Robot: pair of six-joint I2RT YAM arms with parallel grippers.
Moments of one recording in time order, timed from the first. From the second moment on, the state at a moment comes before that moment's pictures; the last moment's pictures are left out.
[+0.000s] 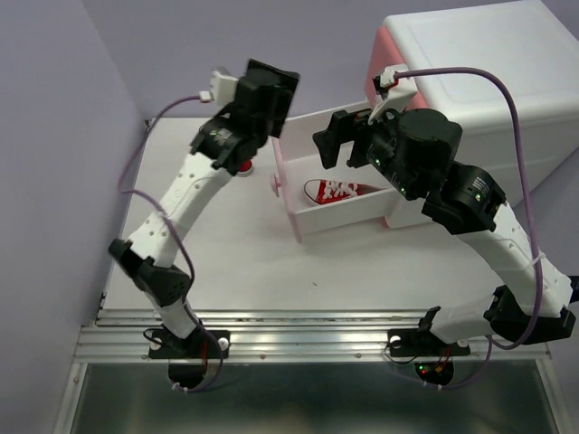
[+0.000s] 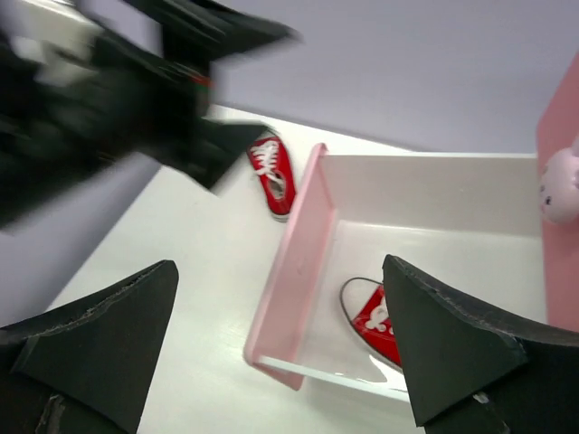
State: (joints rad) left arm -0.73 1.76 2.10 -0.72 -0.50 -1.50; right arm 0.95 1.35 1.94 -0.66 0.46 0.22
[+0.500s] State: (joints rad) left arm -0.21 1.91 1.91 -0.64 -0.24 -0.97; right arm 0.93 1.40 1.92 -0.69 0.43 0.15
